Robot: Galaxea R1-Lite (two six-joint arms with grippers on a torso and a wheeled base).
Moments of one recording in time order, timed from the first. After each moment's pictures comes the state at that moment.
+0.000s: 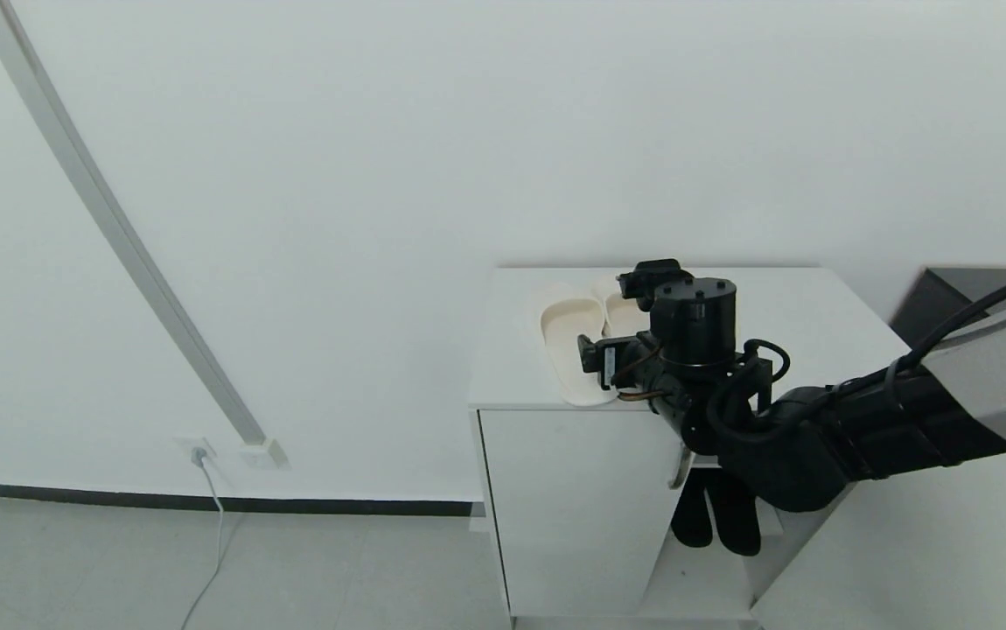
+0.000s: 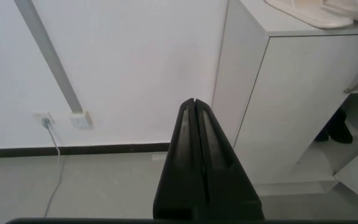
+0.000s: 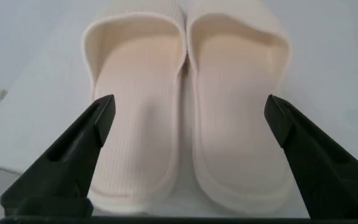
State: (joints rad) left arm 0.00 0.00 0.00 0.00 -0.02 0.02; right arm 0.70 2.06 -1.19 -0.71 -0.50 0.09
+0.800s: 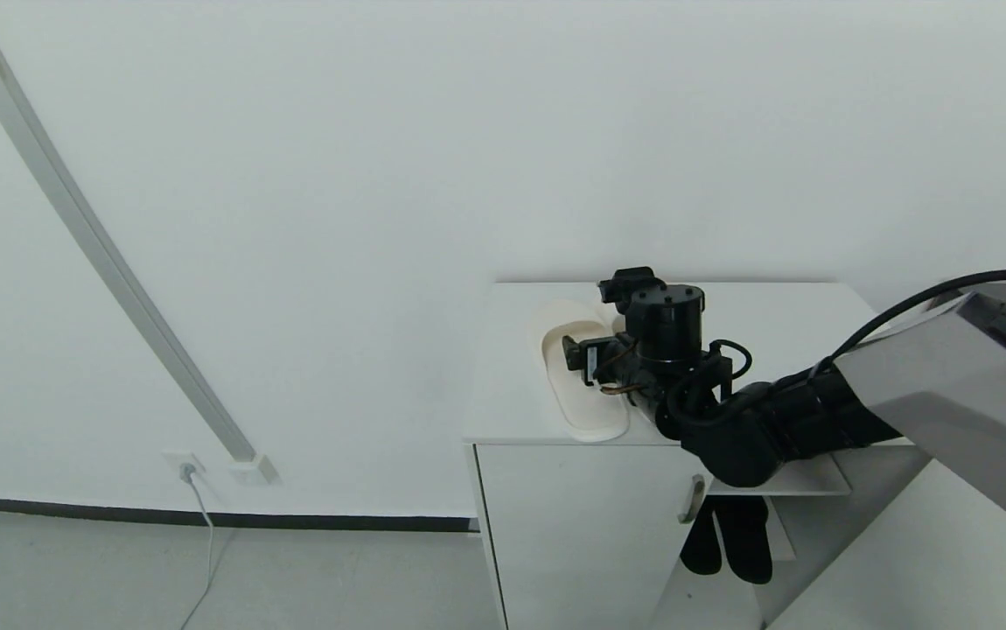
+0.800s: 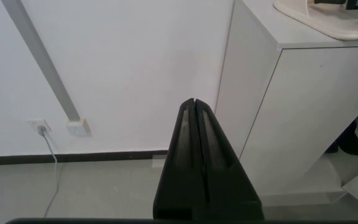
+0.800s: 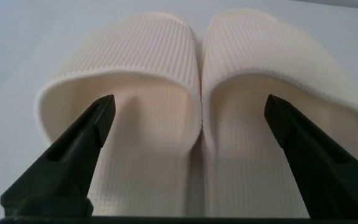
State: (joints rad) left arm 0.00 0.00 0.00 0.00 -0.02 0.02; right arm 0.65 2.20 -1.35 -0.71 -0.42 0.08
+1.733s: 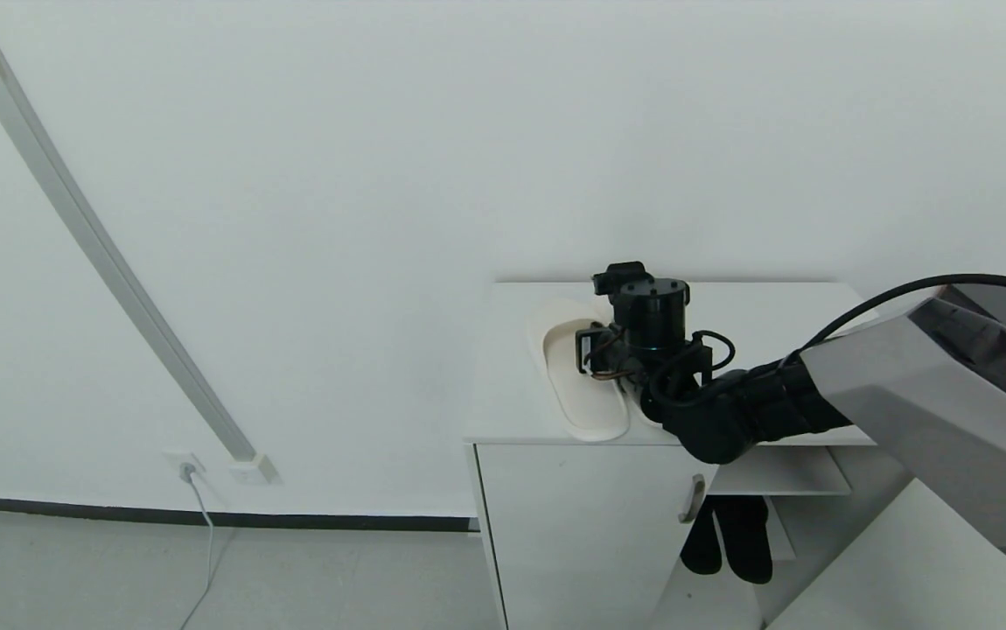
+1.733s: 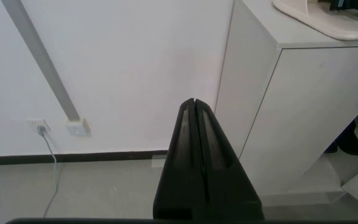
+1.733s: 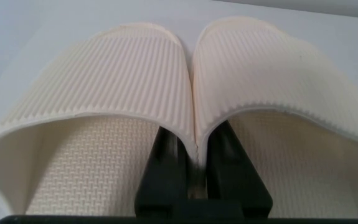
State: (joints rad) left arm 0.00 0.00 0.00 0.00 -0.02 0.02; right arm 0.63 2.28 -1.50 -0.66 -0.42 0.08
